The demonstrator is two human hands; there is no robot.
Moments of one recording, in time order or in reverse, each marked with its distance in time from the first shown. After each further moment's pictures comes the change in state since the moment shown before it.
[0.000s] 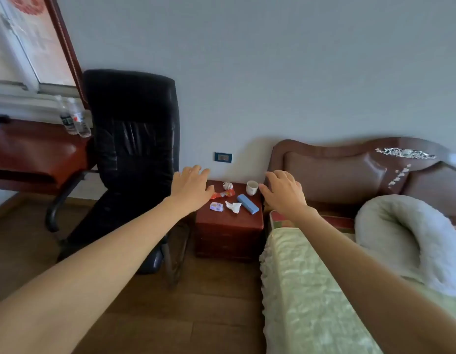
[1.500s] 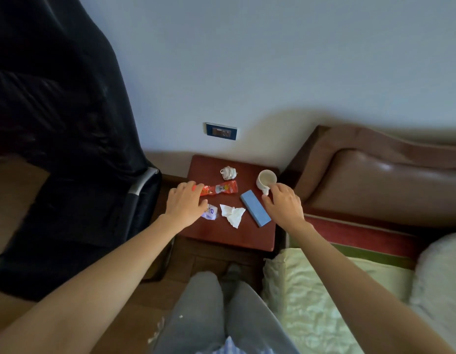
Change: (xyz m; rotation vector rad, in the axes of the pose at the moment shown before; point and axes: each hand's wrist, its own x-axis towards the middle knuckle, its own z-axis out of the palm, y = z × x) left_hand 0.396 -0.055 0.326 -0.063 -0.462 -0.149; right_hand 0.404 0.176 0.321 0.116 -0.419 0.125
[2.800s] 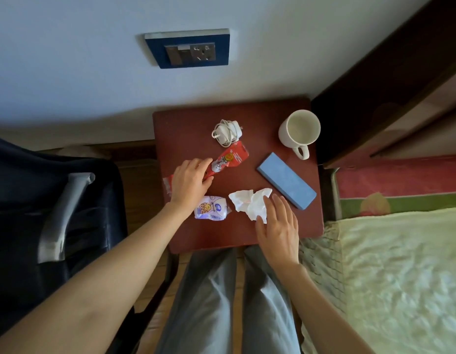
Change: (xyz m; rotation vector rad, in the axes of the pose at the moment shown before) left_hand 0.215 -0.068 0.259 -0.129 0.014 0.298; right_hand 0.042 -0.009 0.287 0.097 0.110 0.293
